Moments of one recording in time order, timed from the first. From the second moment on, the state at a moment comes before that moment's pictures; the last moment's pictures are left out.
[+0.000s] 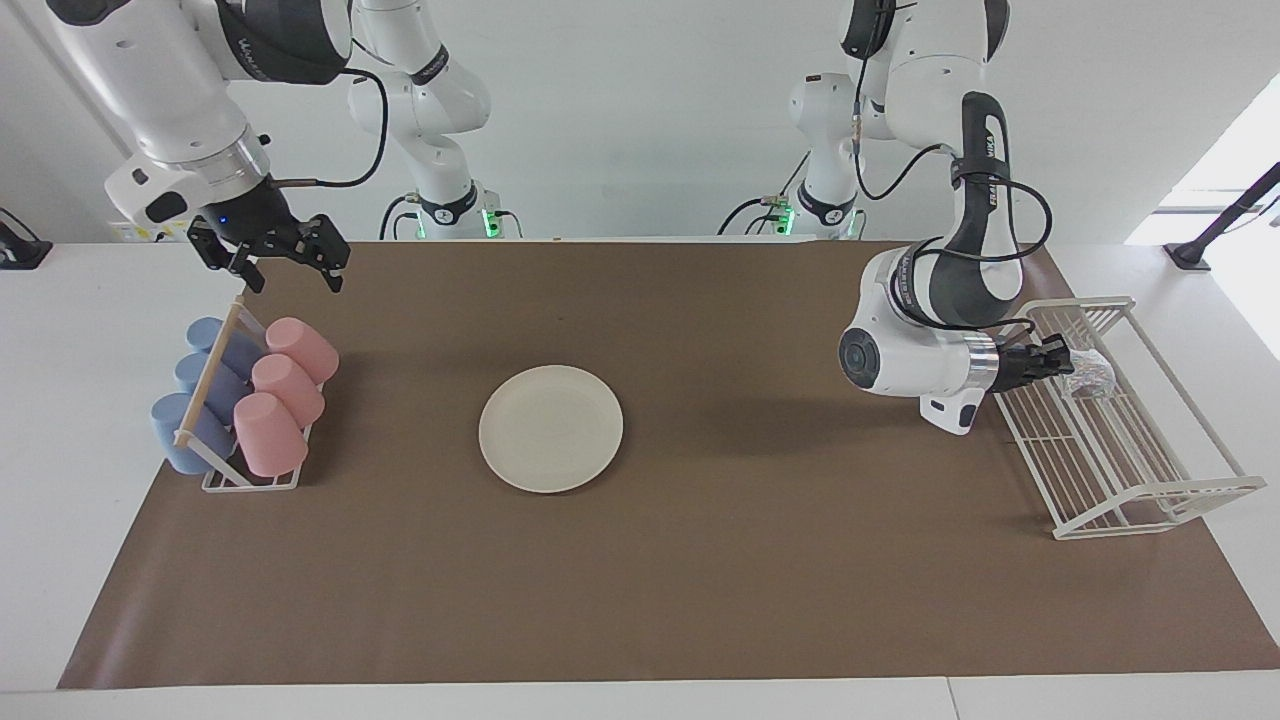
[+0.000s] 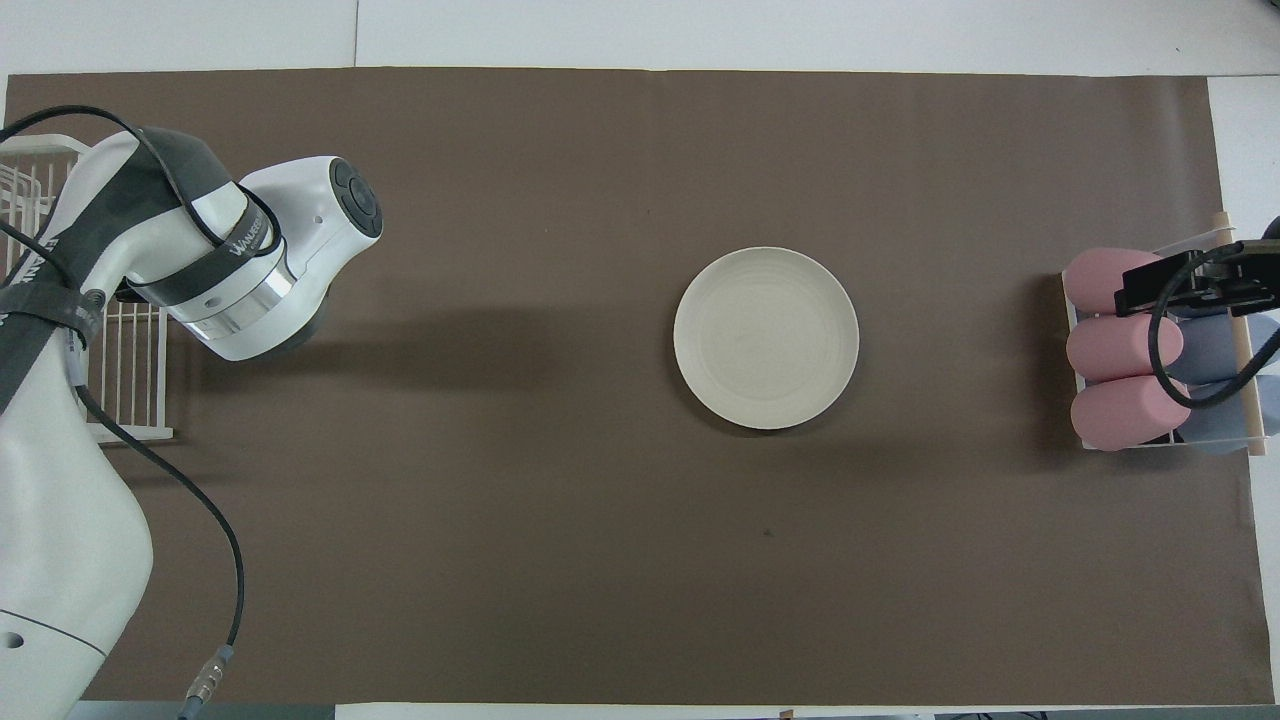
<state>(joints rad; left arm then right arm) -0.24 0.41 -0.04 -1.71 1.14 1.45 -0.49 0.04 -0.01 -0.08 -1.62 0.00 1.59 -0.03</state>
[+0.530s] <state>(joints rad) -0.23 0.41 -0.03 -1.72 1.14 1.48 -0.53 0.04 -0.01 -0.08 -1.62 0.00 1.59 -0.03</state>
